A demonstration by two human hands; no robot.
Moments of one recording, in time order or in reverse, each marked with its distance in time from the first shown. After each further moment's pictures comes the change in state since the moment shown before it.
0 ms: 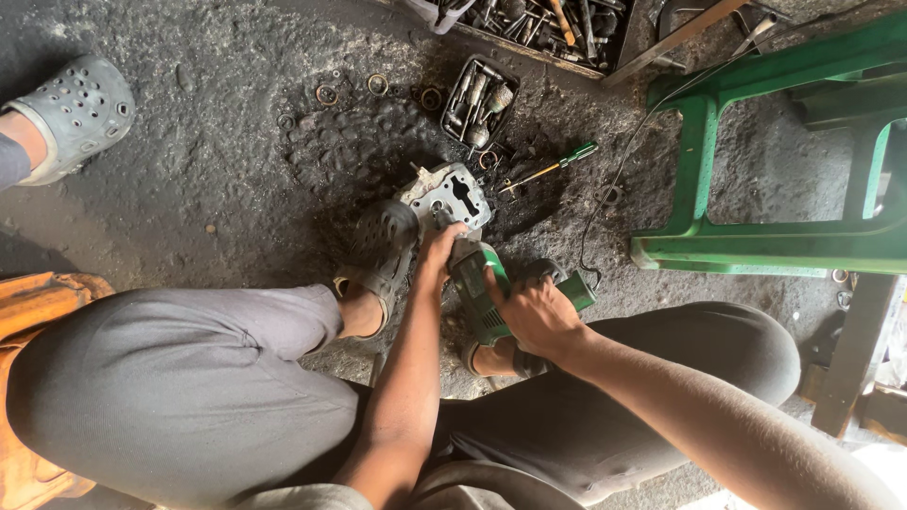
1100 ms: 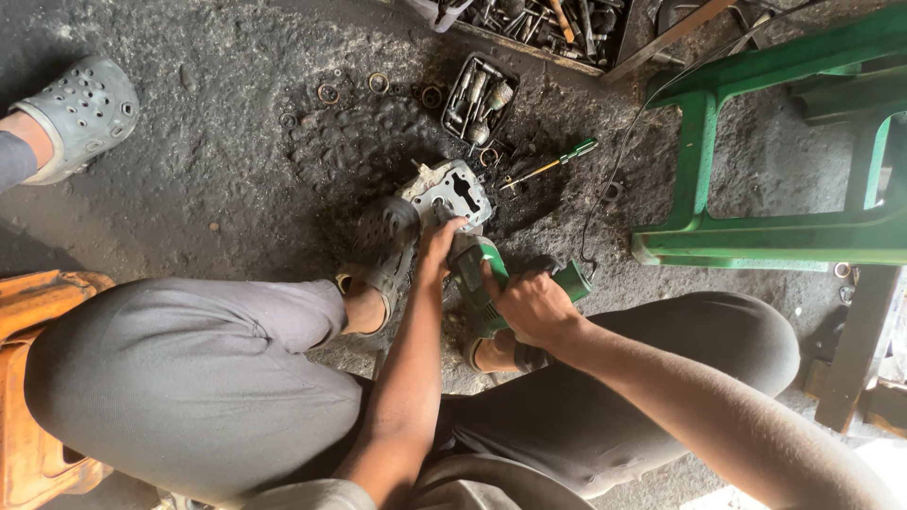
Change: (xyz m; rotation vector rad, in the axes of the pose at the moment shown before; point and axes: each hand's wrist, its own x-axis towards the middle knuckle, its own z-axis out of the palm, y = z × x) left_hand 0.022 -0.015 -0.006 -0.039 -0.075 -0.071; right_hand 0.005 0.000 -0.002 0.030 0.013 -0.031
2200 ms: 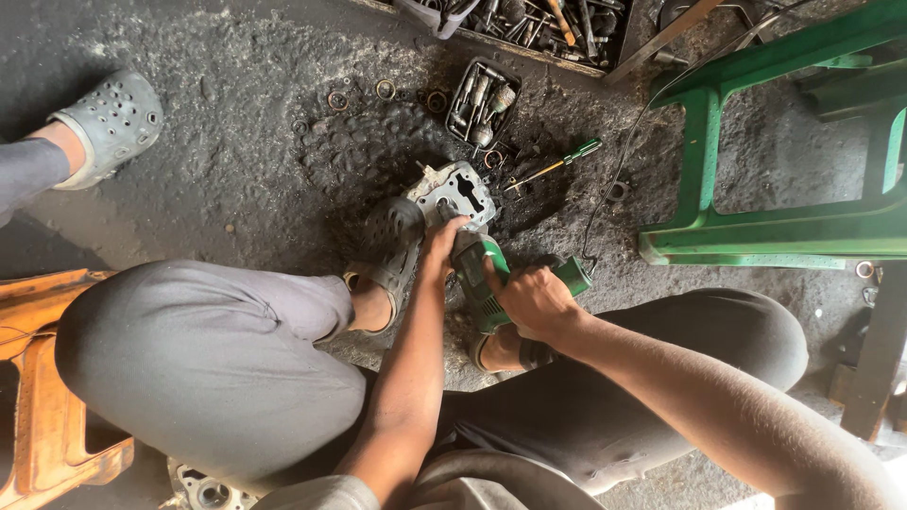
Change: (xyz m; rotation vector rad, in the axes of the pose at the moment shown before) left_hand -0.006 0.007 0.001 0.043 0.084 0.105; right_hand -0.006 0.000 0.005 0.036 0.031 0.012
